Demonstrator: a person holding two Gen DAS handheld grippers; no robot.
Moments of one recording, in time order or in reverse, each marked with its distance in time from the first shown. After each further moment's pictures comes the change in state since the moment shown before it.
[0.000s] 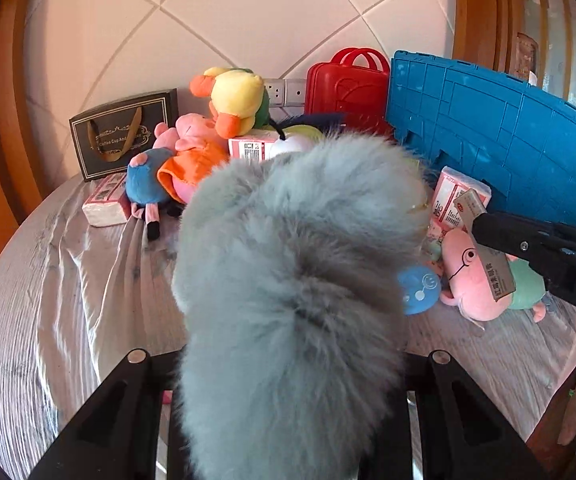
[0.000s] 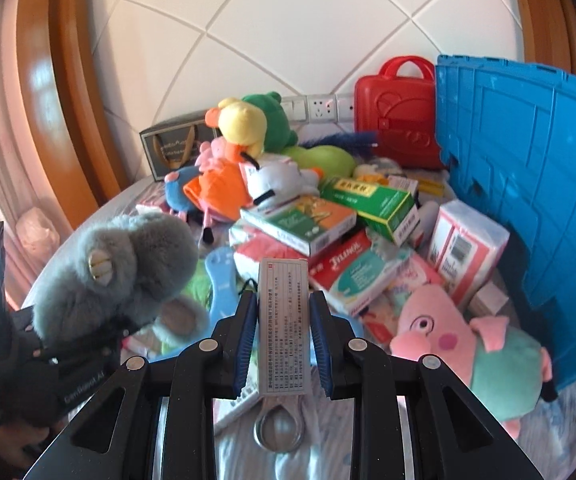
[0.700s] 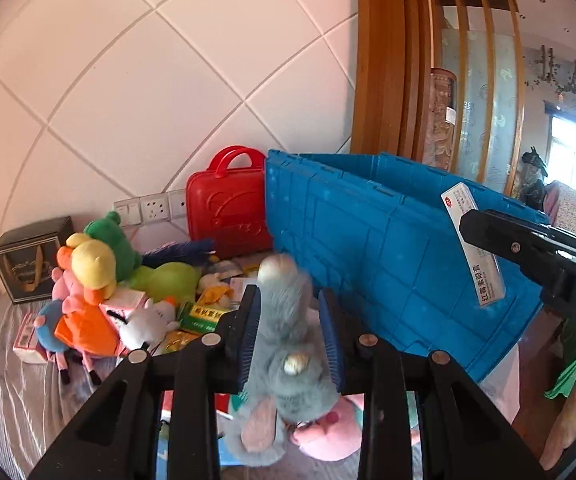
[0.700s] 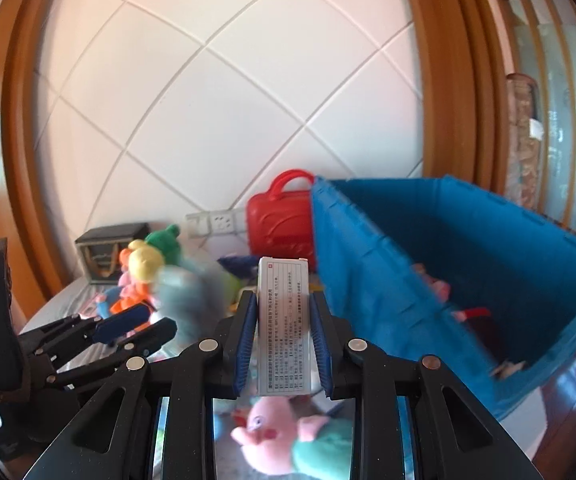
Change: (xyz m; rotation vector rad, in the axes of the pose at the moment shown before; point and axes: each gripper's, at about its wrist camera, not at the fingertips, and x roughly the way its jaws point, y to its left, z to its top) left arm -0.037 -0.158 0.148 0.137 -0.214 -0.239; right arm -0.150 -0.099 0.099 0.071 -0.273 -0.260
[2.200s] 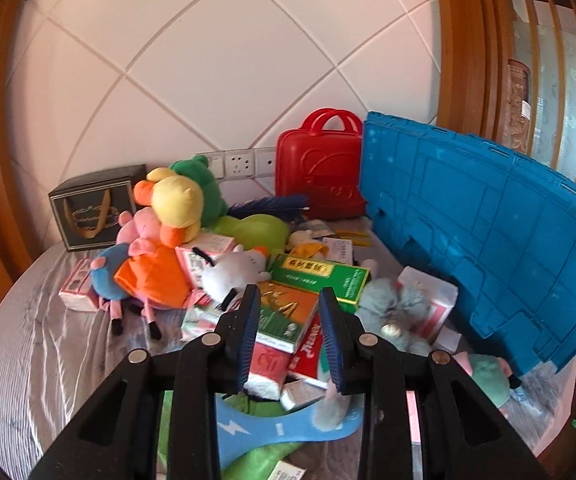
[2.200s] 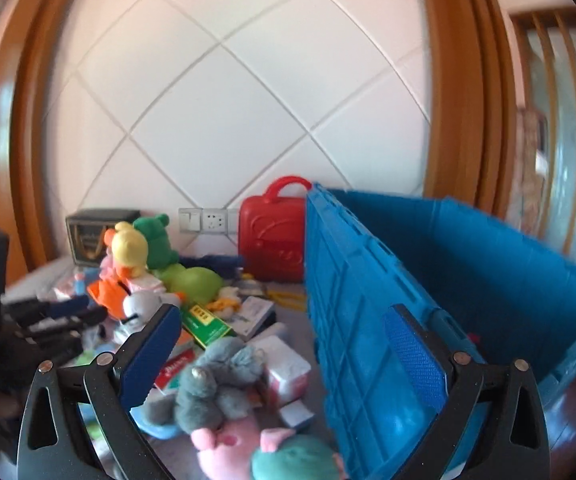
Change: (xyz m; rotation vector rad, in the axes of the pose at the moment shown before) left arm 0.009 0.079 -0.066 -0.113 0.073 0.264; right arm 0.019 -0.001 -0.042 -0.162 -0.075 -0.001
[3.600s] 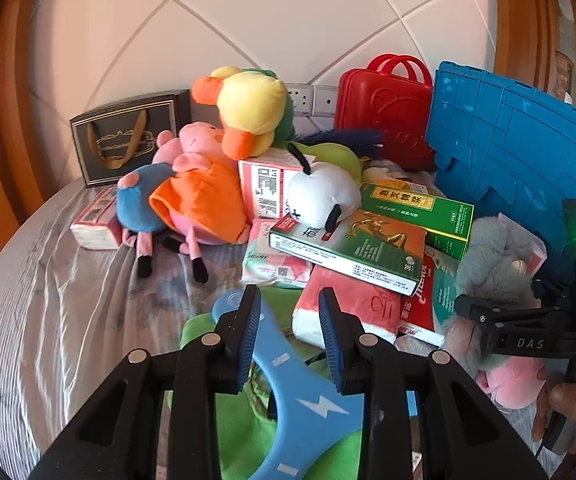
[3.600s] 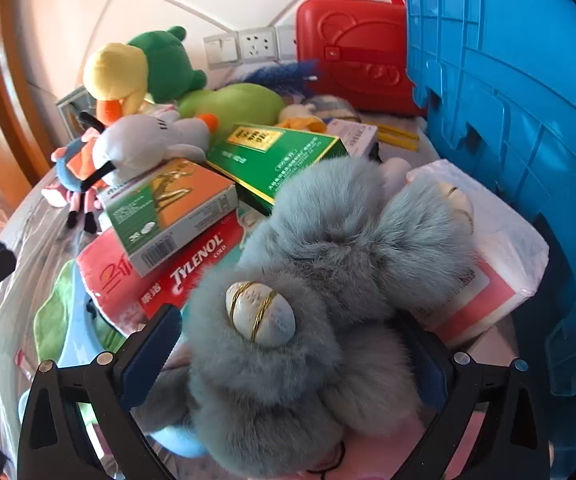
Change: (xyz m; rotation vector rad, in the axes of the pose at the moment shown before) left arm 0.071 0.081 -0.055 -0.056 0.135 0.046; right arm 0.214 0.075 -0.124 0.104 0.541 0.187
